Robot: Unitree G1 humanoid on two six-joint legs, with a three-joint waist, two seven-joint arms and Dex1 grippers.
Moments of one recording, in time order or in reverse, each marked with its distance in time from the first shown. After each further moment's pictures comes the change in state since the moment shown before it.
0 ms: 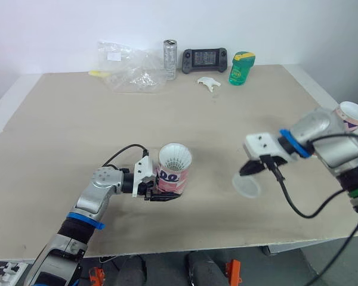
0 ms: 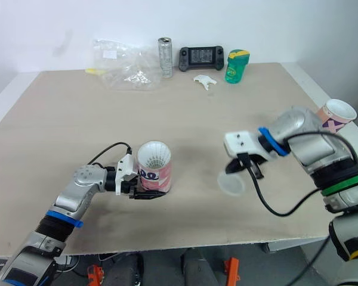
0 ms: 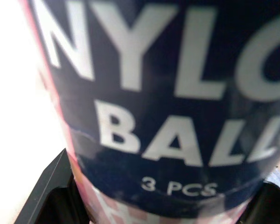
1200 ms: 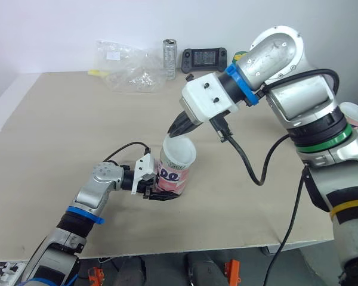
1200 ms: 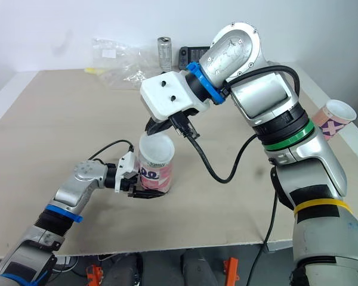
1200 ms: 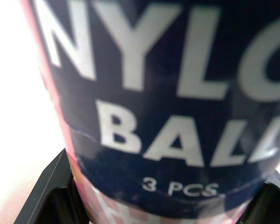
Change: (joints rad) left arm -0.044 0.027 -0.022 0.009 -0.005 0.058 -0.038; right arm -0.419 0.387 -0.016 -0.113 0.035 -0.023 0.001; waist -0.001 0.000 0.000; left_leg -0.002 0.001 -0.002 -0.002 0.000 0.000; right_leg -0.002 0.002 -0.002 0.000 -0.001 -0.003
